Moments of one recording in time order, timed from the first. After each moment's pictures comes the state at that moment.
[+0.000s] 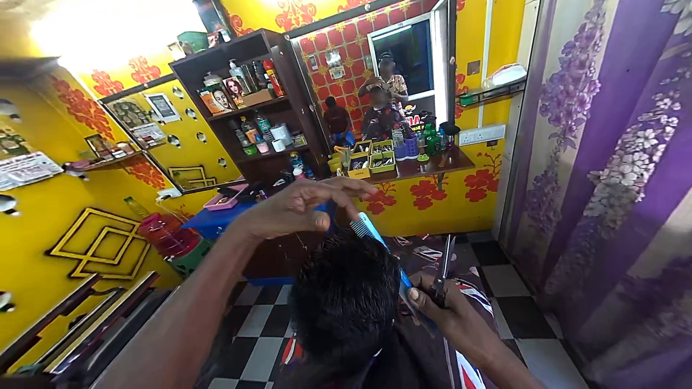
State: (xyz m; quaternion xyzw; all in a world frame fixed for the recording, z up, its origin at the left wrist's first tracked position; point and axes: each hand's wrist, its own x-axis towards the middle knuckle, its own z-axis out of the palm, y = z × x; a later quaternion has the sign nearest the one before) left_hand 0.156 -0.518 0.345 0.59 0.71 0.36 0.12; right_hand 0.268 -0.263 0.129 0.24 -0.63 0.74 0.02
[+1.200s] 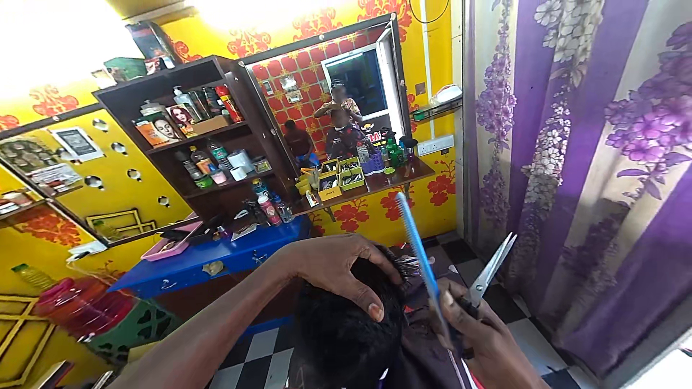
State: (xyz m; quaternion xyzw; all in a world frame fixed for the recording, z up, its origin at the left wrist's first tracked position) left_hand 0.155 -0.470 0.312 0.64 0.69 0.19 0.29; right_hand 0.317 -0.281 0.147 0.19 -0.50 0.84 0.14
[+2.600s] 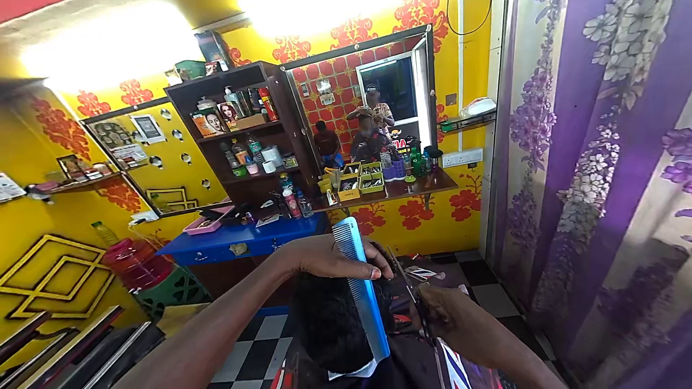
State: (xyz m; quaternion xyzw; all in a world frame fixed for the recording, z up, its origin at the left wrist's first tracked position) left_hand 0.162 -0.477 0.310 0.54 0.75 0.27 0.28; right_hand 0.272 -0.228 0.167 0.21 -0.85 0.48 -0.05
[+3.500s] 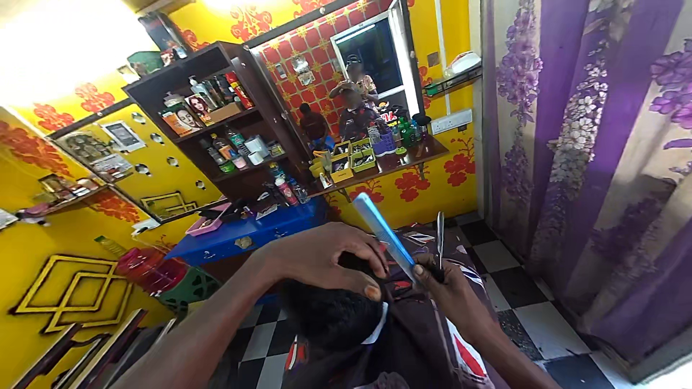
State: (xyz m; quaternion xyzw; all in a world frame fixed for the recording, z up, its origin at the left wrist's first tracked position) left_hand 0.187 -0.469 0.304 0.65 0.72 0.15 0.21; right_hand 0.280 -0.261 0.100 0.06 -0.65 0.75 0.14
